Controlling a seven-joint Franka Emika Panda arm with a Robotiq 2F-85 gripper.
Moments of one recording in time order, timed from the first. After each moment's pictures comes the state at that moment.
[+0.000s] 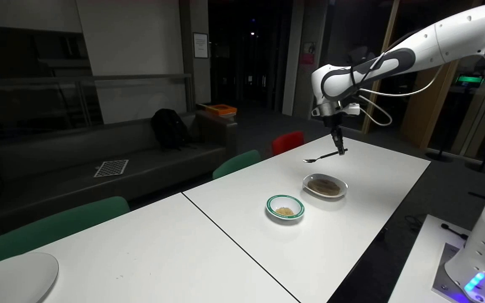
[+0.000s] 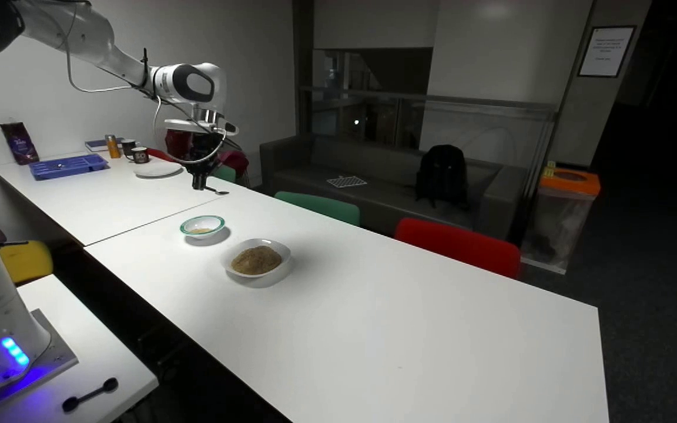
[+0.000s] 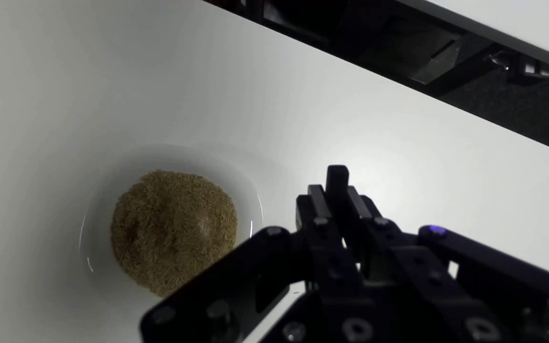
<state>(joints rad) -0.03 0.13 0.02 -1.92 -0.13 1.67 -0.36</state>
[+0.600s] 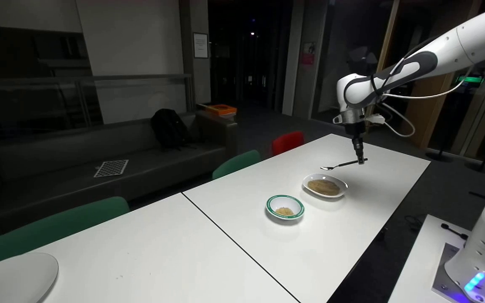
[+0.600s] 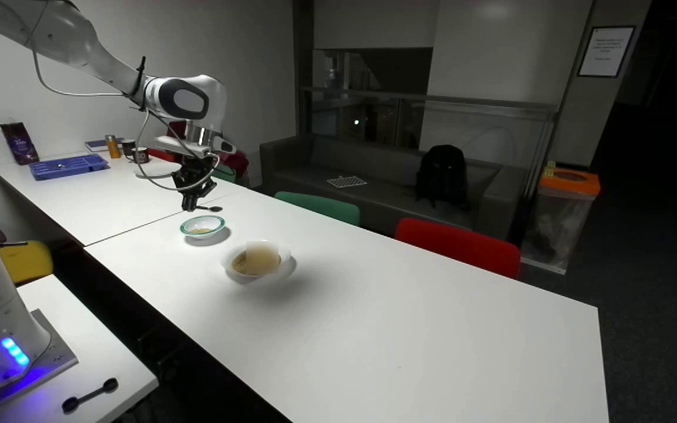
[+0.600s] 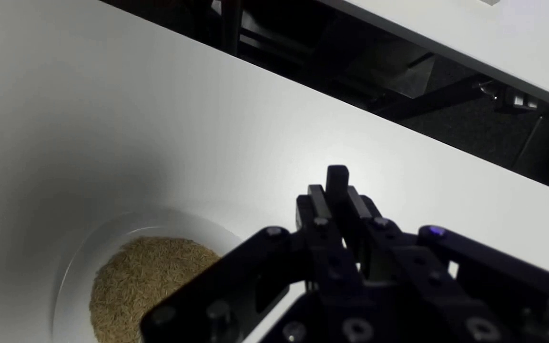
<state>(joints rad) -0.08 -0.02 -0.09 -2.19 -0.07 1.80 -0.51</state>
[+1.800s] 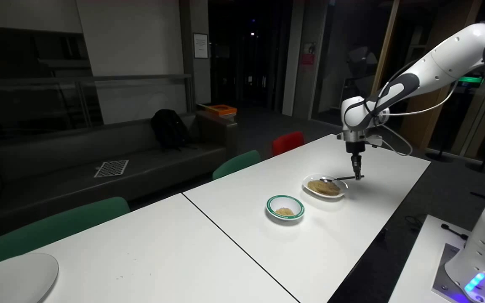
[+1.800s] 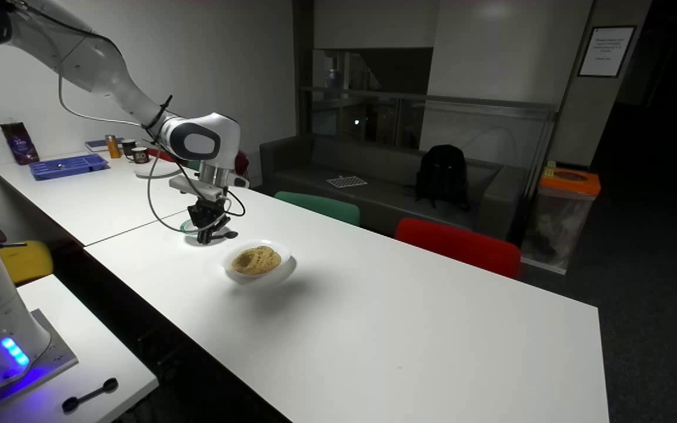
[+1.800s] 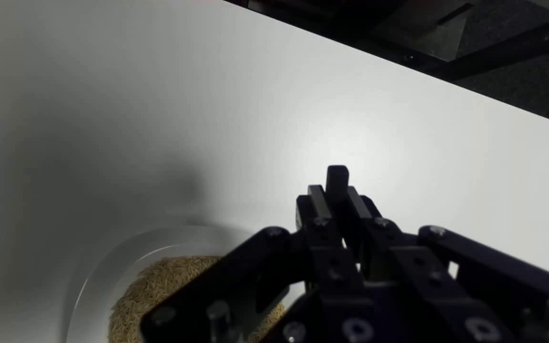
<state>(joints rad) -0.12 0.12 -0.14 -2.28 -0.02 2.08 -0.55</state>
